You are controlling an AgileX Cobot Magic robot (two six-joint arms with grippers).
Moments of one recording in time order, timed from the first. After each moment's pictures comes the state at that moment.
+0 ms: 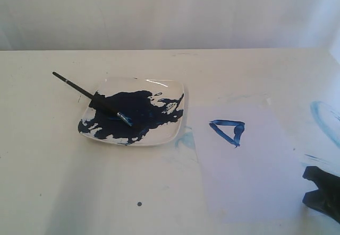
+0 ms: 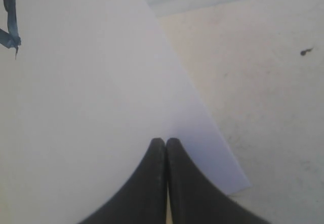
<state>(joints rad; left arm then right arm) 0.03 0.14 -0.31 -0.34 0.12 0.23 -0.22 1.53 -0.23 1.72 0.51 -1.47</state>
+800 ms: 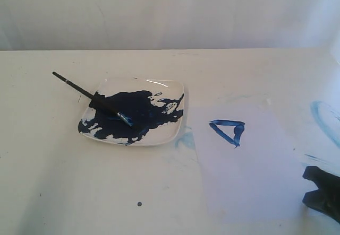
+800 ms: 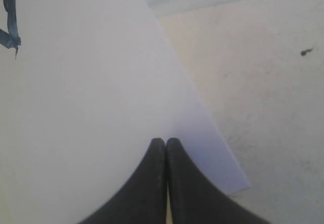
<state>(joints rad) 0.03 0.00 0.02 0.07 -0.06 -0.27 -0.22 1.53 -0.23 1.72 0.51 -1.47</state>
